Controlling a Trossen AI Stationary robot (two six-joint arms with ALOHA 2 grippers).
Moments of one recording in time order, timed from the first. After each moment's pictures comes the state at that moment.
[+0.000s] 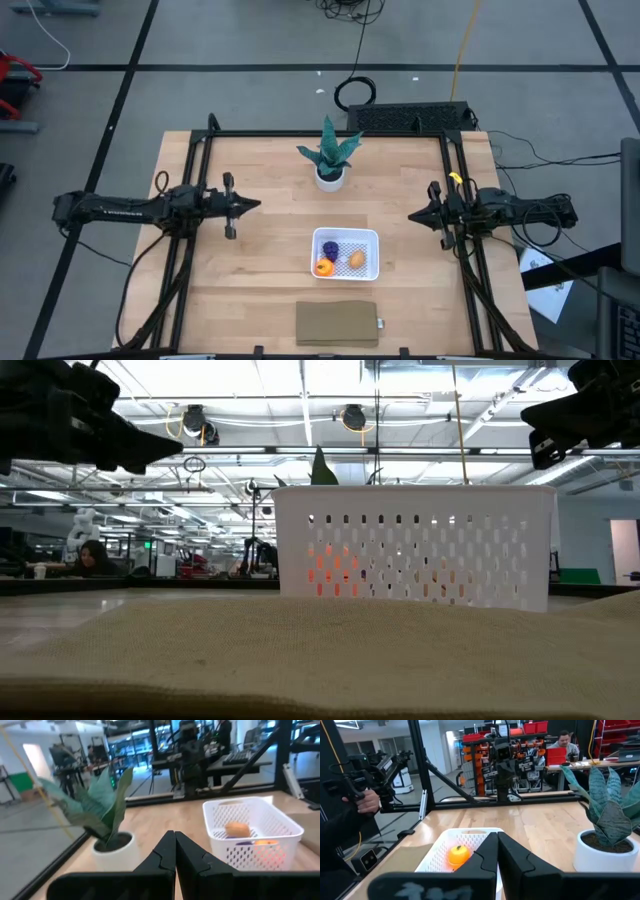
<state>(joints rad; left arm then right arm) 0.06 0.42 0.04 0.40 -0.03 0.17 0.10 0.00 0.14 -0.15 0.00 0.11</state>
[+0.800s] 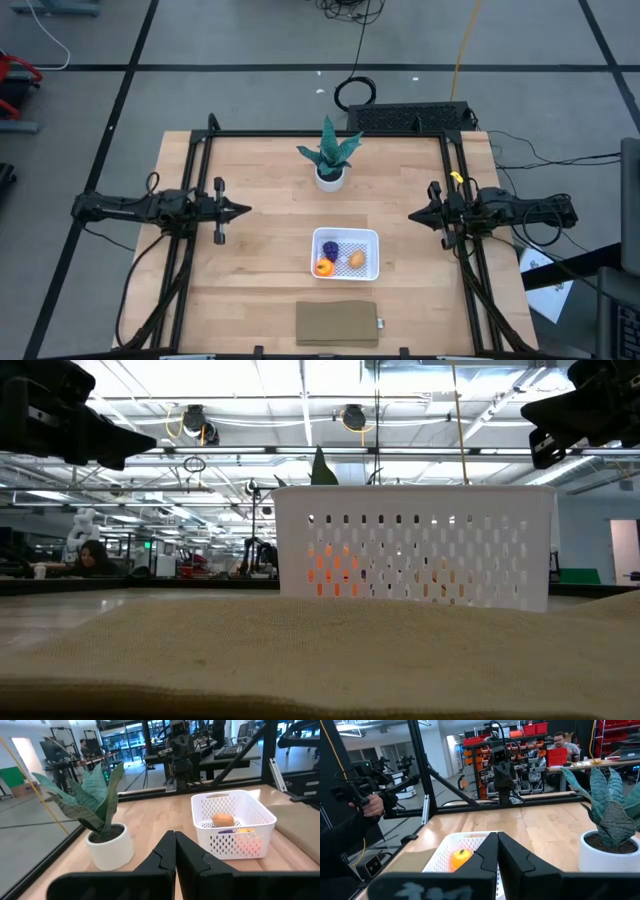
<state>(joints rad) -0.10 0.11 0.08 -0.01 -0.16 0.16 0.10 0.00 0.14 -0.12 0.00 0.15</state>
